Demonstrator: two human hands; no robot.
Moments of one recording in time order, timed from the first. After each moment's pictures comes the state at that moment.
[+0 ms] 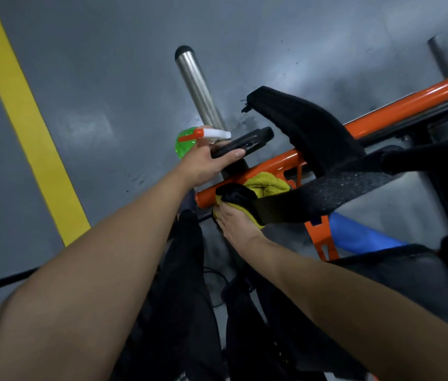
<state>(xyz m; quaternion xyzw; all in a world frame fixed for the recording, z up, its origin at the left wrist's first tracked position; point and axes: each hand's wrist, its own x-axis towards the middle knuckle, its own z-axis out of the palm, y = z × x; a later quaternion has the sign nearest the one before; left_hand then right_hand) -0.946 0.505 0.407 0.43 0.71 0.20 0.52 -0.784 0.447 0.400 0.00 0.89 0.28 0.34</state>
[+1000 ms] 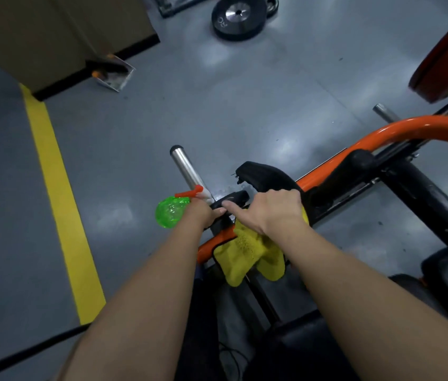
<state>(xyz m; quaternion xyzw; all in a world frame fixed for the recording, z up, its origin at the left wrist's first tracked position) -0.891 0.548 0.476 0.42 0.80 -0.11 0.42 -0.728 0.572 0.533 0.52 0.83 -0.11 0.19</state>
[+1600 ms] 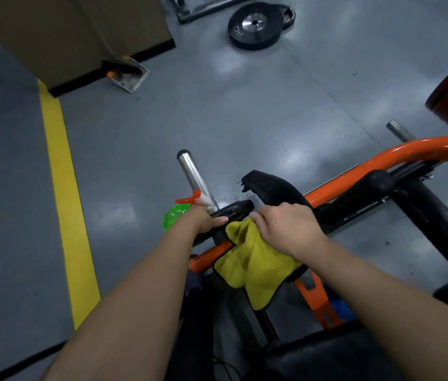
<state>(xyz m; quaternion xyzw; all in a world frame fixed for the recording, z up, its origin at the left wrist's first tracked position) -0.906 0.548 0.484 0.43 0.78 -0.11 0.44 -0.697 0.578 0.520 0.42 0.90 -0.13 0.03</state>
